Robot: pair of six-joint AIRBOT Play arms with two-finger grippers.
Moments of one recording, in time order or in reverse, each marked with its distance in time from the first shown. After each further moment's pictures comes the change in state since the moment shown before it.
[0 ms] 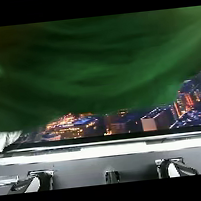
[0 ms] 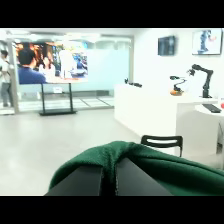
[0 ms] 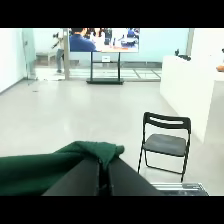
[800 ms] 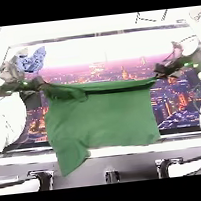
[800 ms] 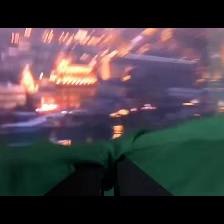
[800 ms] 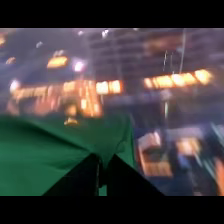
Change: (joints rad) left arm -0.138 -0.654 -0.689 0.015 -0.064 -0.027; right arm 0.263 -0.879 -0.326 -0.201 0.257 0.254
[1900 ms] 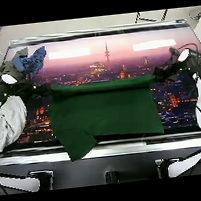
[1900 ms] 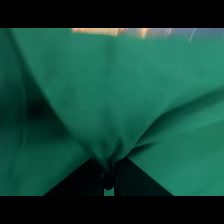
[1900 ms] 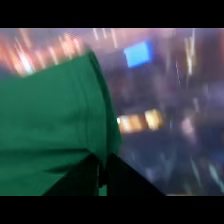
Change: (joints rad) left arm 0.003 -0.191 0.099 0.116 -0.218 -0.006; right arm -0.045 -0.100 -0.013 -0.015 -0.006 -0.013
